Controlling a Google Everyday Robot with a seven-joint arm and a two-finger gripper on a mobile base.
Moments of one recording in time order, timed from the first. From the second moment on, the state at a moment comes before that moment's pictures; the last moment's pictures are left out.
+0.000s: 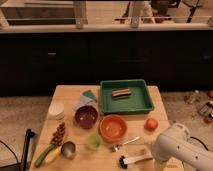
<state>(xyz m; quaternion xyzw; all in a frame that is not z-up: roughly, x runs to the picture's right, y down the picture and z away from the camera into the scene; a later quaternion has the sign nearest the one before) 0.241 0.343 0.728 -0.33 -0.06 -0.09 0.94</state>
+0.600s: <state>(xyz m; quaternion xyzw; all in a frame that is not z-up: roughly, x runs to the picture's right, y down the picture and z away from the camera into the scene) 0.237 0.350 0.752 -0.34 -0.06 -0.11 0.93</state>
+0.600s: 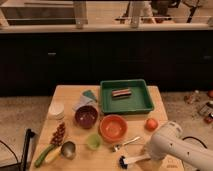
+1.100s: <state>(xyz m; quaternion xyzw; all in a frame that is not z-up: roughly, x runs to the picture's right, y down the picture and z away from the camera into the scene) 0.239 0.349 0.746 -0.35 -0.06 -0.11 0.93</state>
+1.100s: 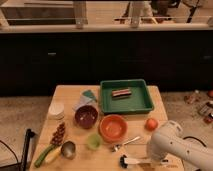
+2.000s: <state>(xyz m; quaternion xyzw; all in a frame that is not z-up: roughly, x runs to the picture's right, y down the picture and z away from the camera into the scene) 0.261 0.324 0.725 -0.31 -0.05 -0.08 0.95</state>
